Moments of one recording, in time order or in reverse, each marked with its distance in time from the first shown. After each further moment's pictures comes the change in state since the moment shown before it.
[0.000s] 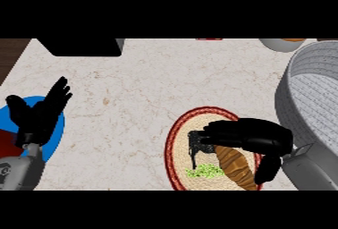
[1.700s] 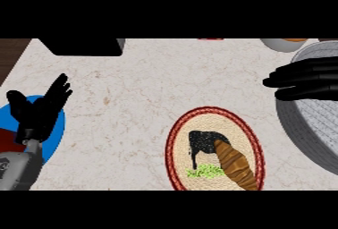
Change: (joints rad) left arm -0.032 0.060 -0.068 0.025 0.069 0.052 -0.010; right arm -0.372 -0.365 -0.362 -0.254 -0.772 0.483 0.515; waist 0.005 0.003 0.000
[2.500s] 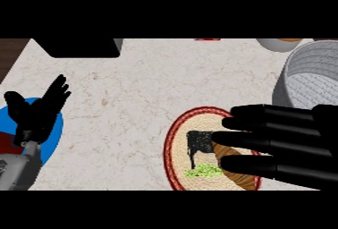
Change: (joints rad) left arm 0.013 0.023 -0.026 -0.021 0.029 0.038 0.012; right arm 0.131 0.117 0.120 -0.355 0.110 -0.364 0.112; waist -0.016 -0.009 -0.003
